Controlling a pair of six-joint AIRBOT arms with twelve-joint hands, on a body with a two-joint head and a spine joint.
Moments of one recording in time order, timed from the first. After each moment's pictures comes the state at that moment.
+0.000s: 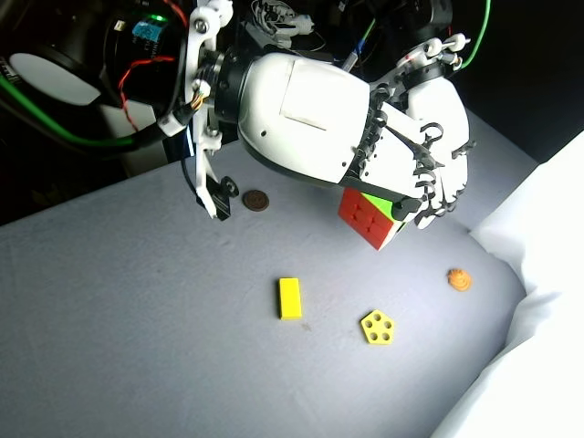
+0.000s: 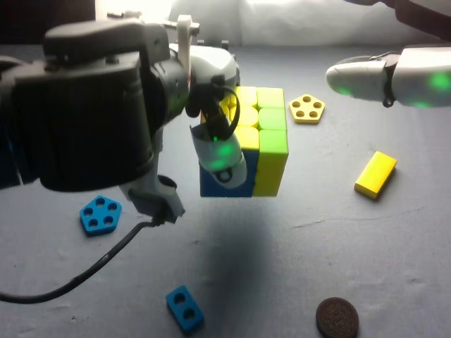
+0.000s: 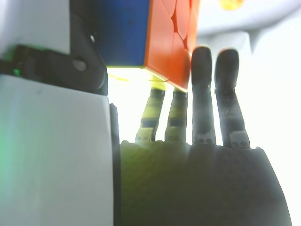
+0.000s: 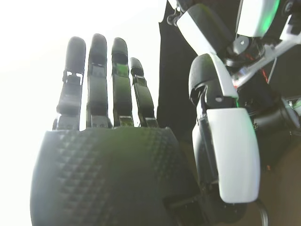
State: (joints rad) left arm 0.07 -1.22 0.87 -2.03 -0.90 2.68; right arm -0.24 -0.73 0.75 0.23 0.42 -1.04
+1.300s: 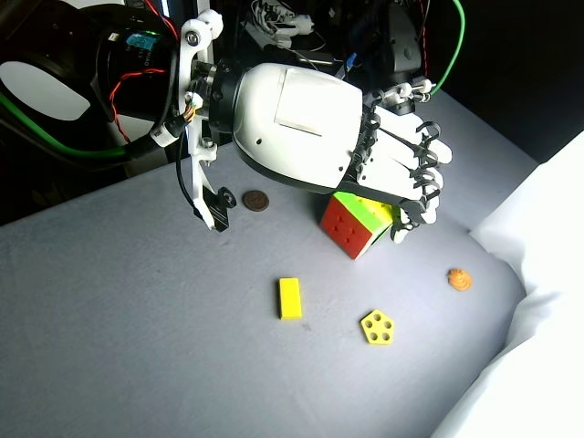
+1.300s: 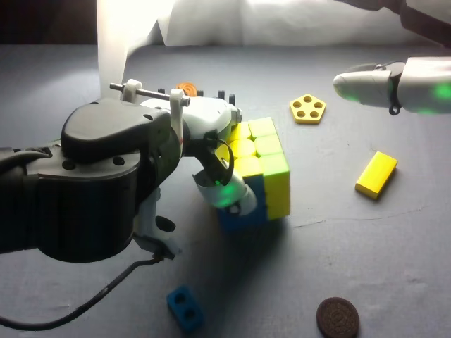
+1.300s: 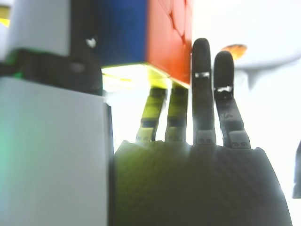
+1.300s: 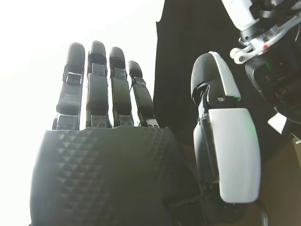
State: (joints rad) left arm 0.27 -1.22 0.89 -1.80 -0.77 2.43; right arm -0.28 -0.73 0.76 0.18 0.46 -1.04
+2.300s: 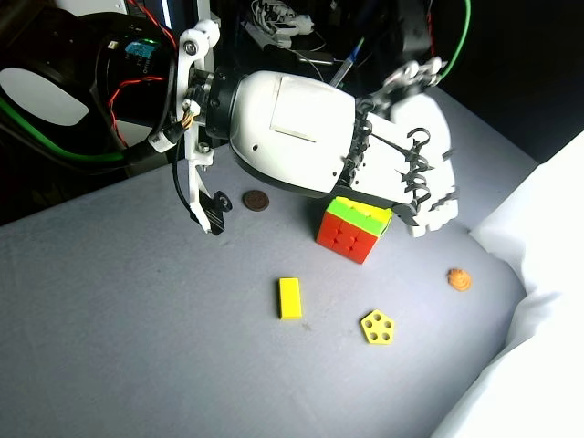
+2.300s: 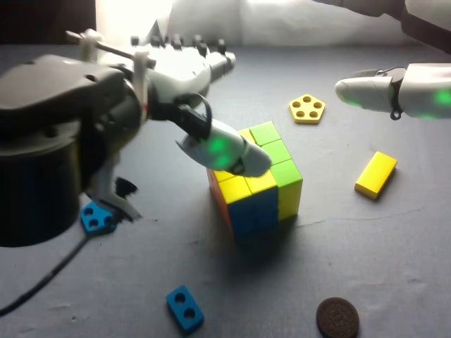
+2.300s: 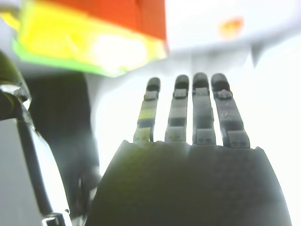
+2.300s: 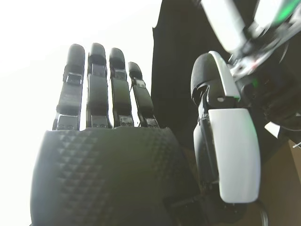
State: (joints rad) left arm 0.17 -1.07 0.80 -1.70 -0.74 2.55; right arm -0.30 -0.73 0.76 0.17 0.48 -1.04
